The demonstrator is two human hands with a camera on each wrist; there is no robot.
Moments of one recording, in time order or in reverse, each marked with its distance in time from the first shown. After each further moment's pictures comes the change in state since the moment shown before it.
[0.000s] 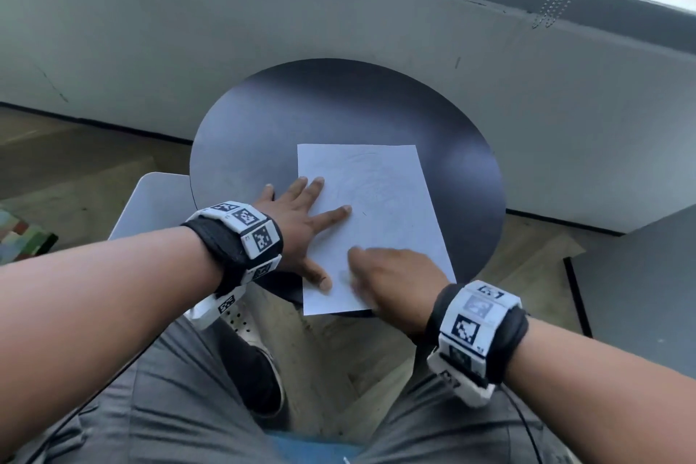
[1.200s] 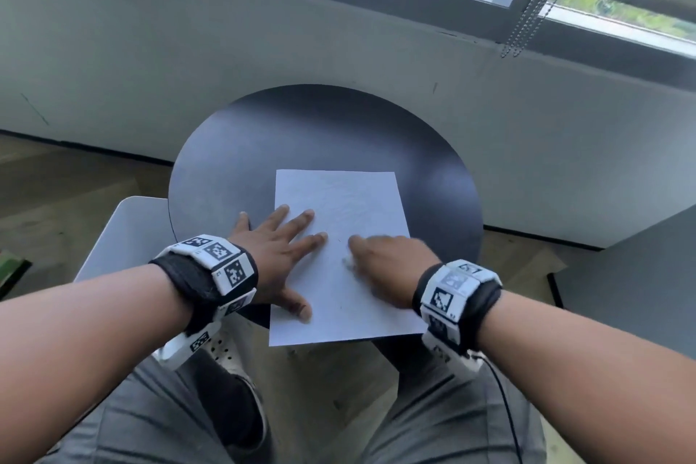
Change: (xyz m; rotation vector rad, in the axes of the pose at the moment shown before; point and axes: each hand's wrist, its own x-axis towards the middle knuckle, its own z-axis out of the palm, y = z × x) left_hand -0.003 0.004 0.003 0.018 -0.021 0.018; right_hand 0.028 0.043 -0.019 -0.143 0.016 0.070
